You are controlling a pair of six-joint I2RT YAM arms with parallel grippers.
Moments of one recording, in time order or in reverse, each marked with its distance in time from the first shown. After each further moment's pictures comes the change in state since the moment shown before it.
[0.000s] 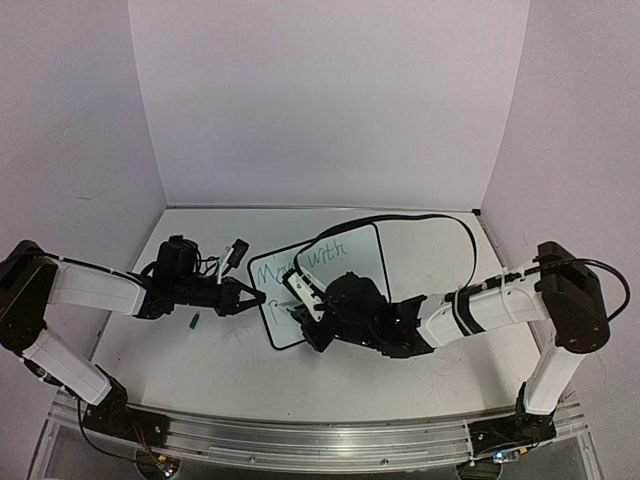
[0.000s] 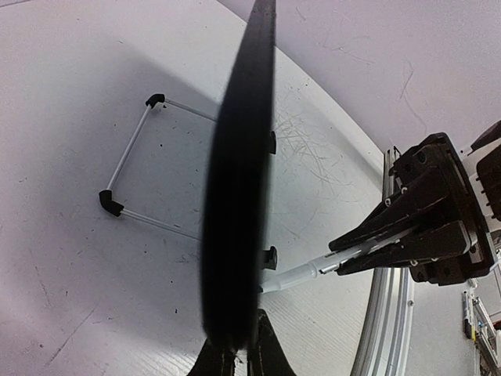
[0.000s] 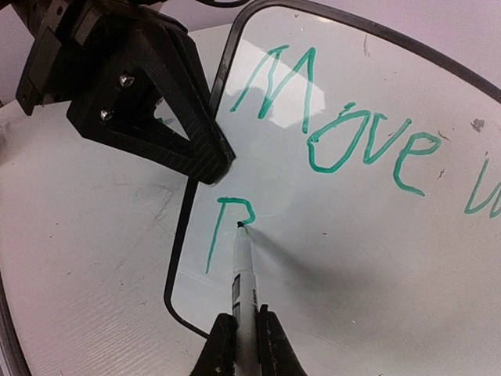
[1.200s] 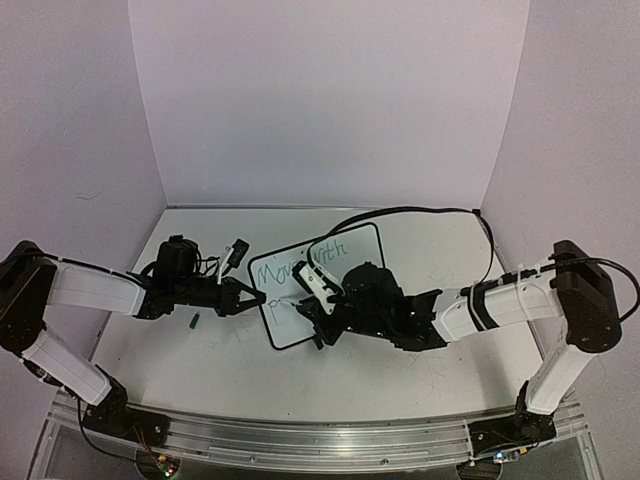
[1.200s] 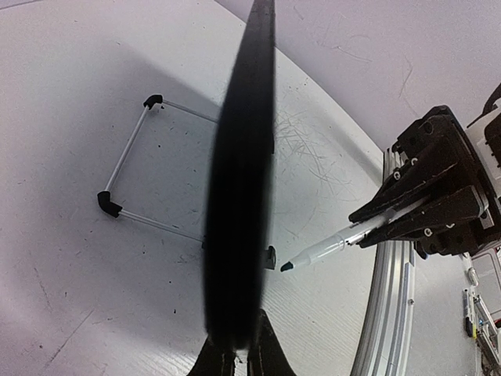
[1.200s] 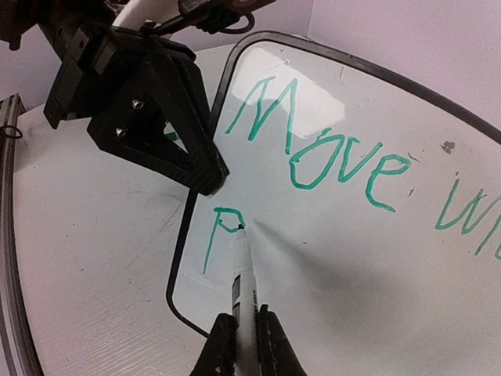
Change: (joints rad) left arm 0.000 -0.006 0.000 -0.003 -0.001 0.006; right arm -0.047 -0.074 -0.059 0.043 -0.113 -0.048
